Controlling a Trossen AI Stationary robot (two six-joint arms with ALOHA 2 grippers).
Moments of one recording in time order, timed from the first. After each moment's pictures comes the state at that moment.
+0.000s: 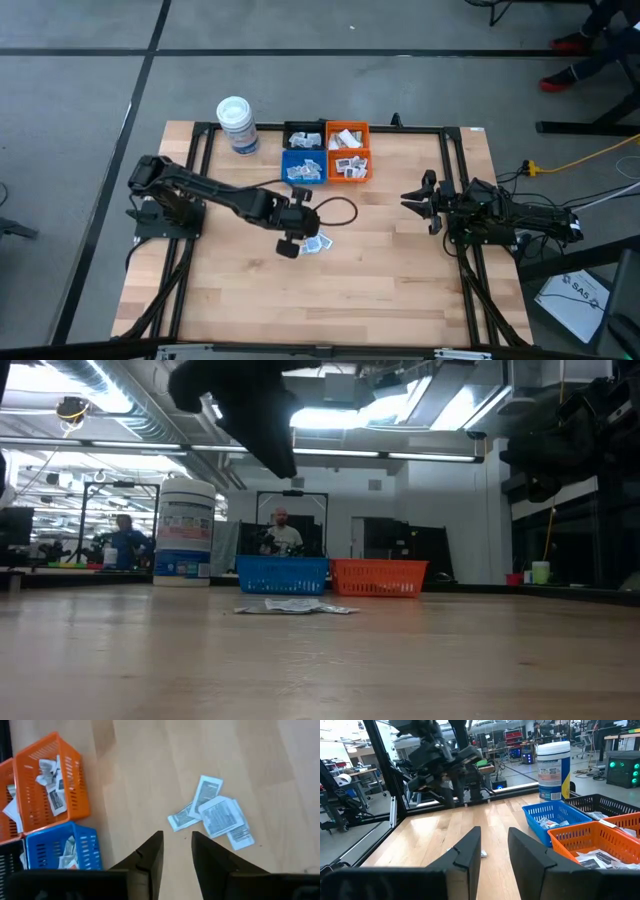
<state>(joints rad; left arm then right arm) -0.19 1.67 1.34 -0.75 -0.31 0.14 -0.13 0.02 0.01 0.02 -0.07 0.18</state>
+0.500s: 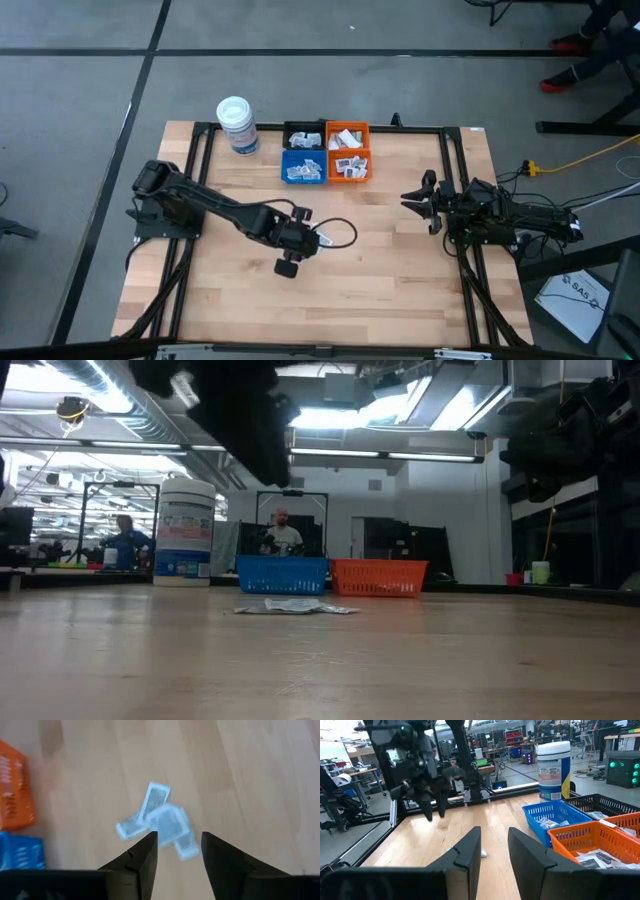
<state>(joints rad) -0.29 1.73 1.33 -0.72 -0.23 0.01 -0.13 0.02 0.01 0.02 -0.07 0.18</state>
